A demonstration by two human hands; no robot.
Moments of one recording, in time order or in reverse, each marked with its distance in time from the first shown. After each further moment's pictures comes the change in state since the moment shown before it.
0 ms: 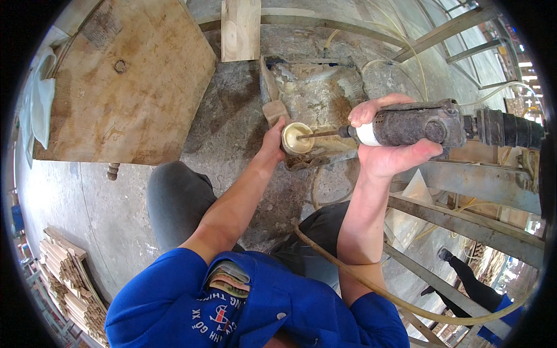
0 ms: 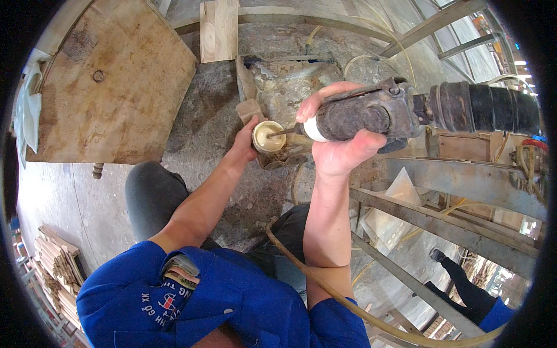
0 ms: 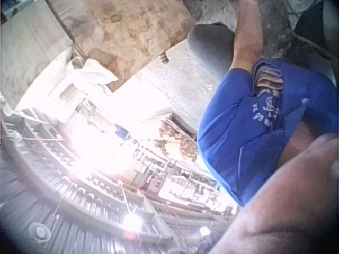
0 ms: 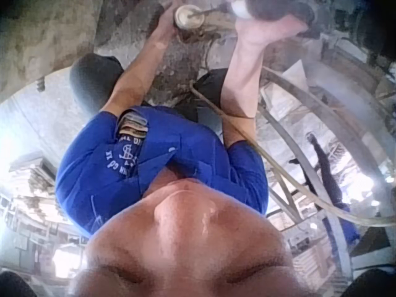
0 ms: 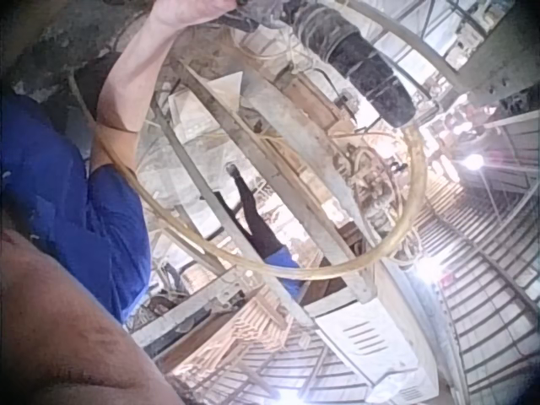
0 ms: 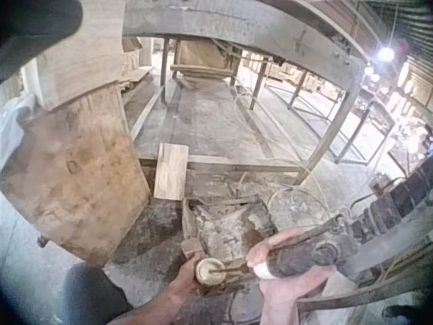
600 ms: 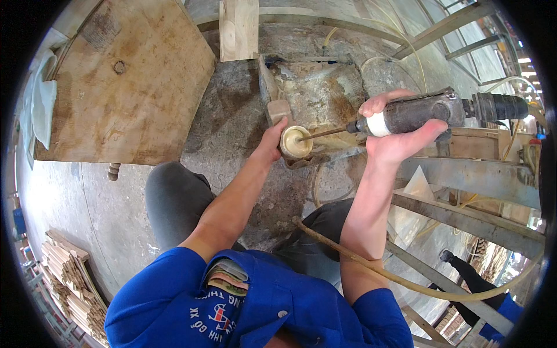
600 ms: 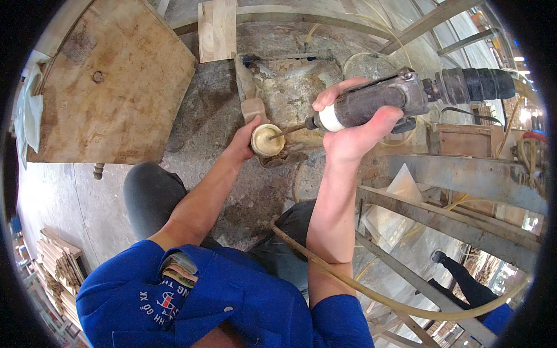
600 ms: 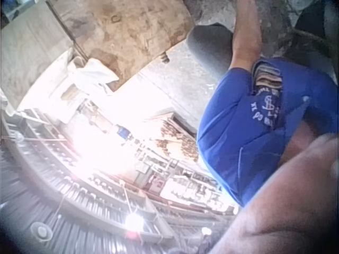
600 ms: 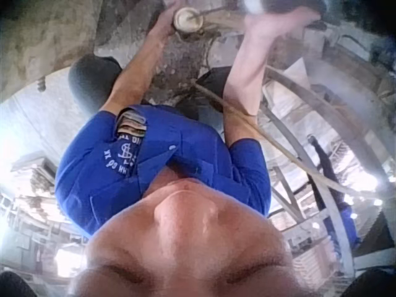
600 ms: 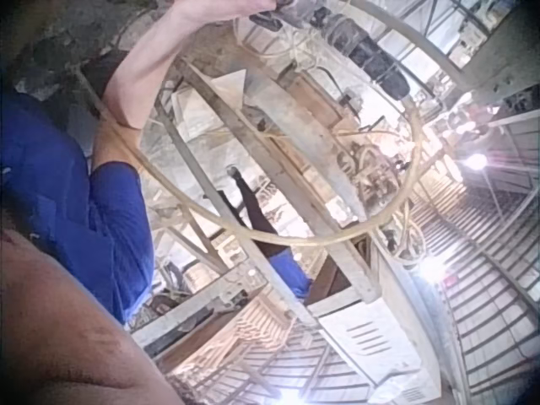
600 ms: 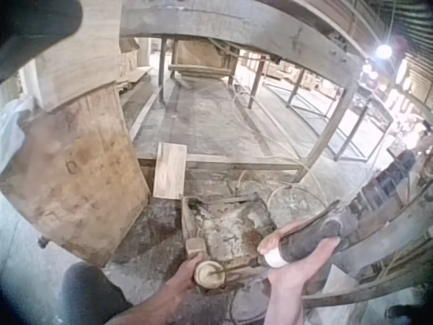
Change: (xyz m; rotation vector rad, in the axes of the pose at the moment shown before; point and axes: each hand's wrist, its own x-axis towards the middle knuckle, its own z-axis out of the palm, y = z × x) left_hand 0.007 0.003 -0.017 0.117 -0.096 -0.029; right_hand 0.009 0.001 -0.017 -0.069 0.157 0.037
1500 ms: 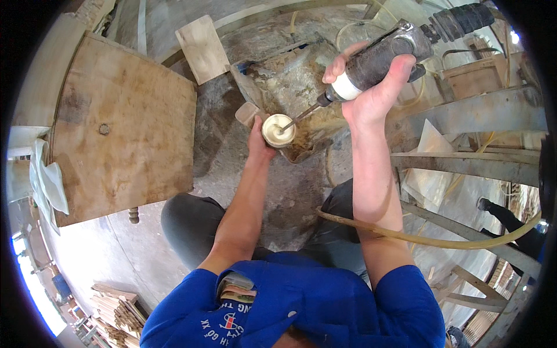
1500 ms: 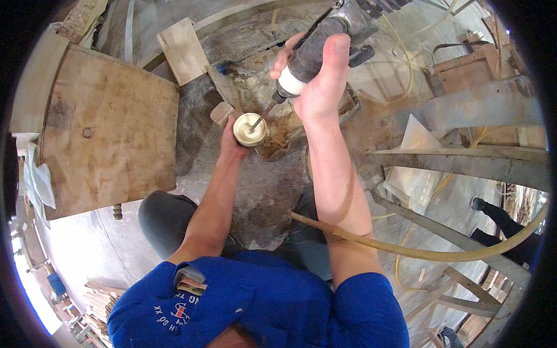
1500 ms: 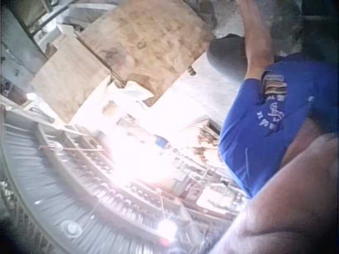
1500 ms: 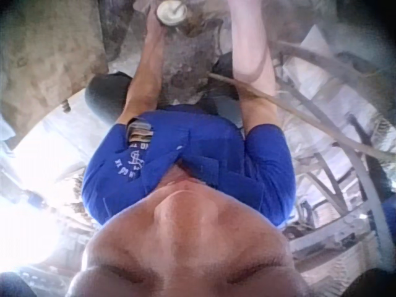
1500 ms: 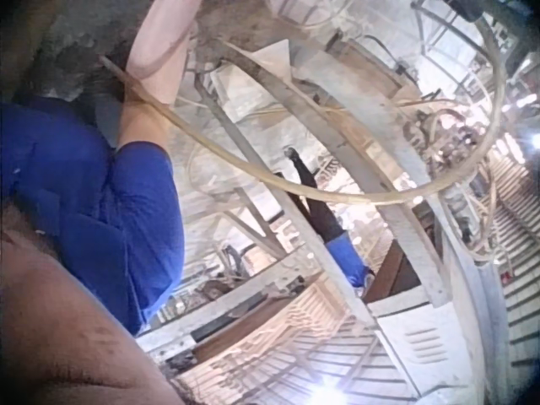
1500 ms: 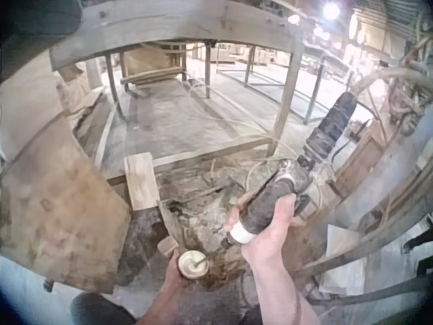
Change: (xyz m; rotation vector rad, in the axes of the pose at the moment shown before) left_hand 0.016 0.006 -0.024 -0.100 -0.015 0.134; right_hand 0.007 0.010 -0.006 0.130 0.011 -0.019
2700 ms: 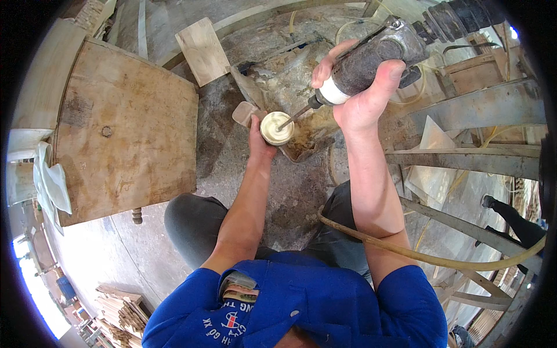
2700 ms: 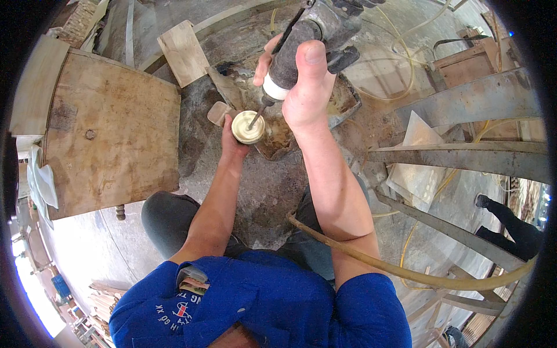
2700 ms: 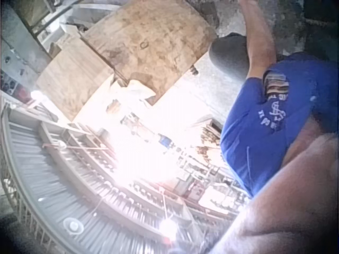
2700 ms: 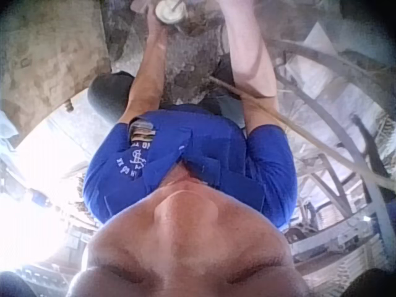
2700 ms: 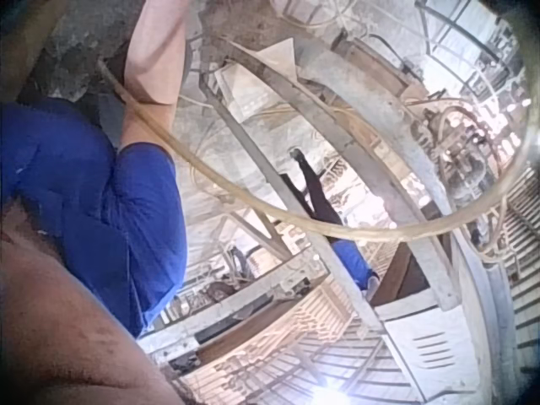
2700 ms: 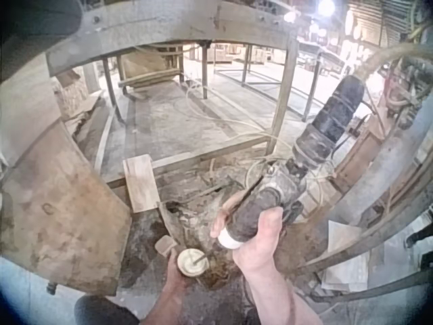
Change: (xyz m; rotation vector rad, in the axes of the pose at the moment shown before) left_hand -0.005 0.001 0.010 -0.006 0.006 0.076; right_hand -0.012 -0.001 0.014 -0.024 -0.029 -0.083
